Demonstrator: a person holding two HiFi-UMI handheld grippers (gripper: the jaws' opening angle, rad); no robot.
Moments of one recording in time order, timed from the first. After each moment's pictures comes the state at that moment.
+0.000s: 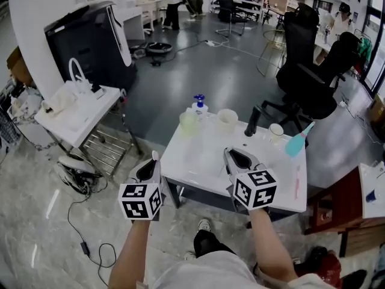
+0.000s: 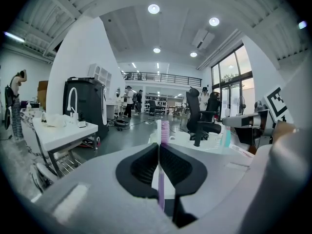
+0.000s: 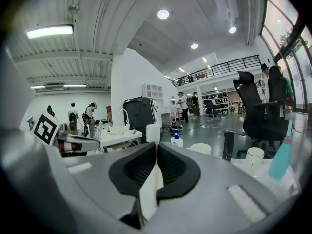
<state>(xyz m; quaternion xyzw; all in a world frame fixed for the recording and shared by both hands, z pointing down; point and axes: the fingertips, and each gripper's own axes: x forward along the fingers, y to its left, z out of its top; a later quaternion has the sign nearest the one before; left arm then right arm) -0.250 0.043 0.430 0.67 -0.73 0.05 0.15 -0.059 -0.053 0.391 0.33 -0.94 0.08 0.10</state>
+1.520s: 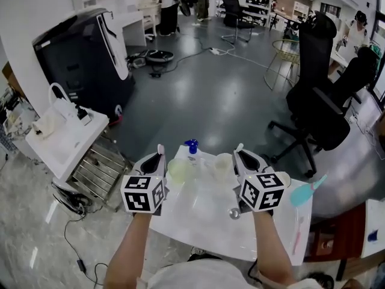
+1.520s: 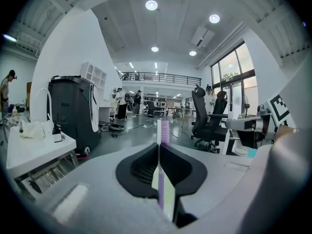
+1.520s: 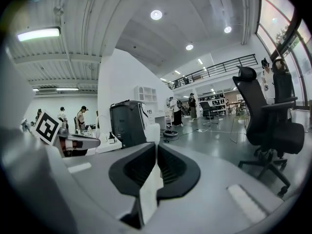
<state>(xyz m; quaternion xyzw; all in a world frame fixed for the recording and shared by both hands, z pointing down) -0.291 -0.198 0.401 0.68 -0.72 0.06 0.14 -0.084 -0.287 0.372 0.35 -0.93 0.09 0.07</state>
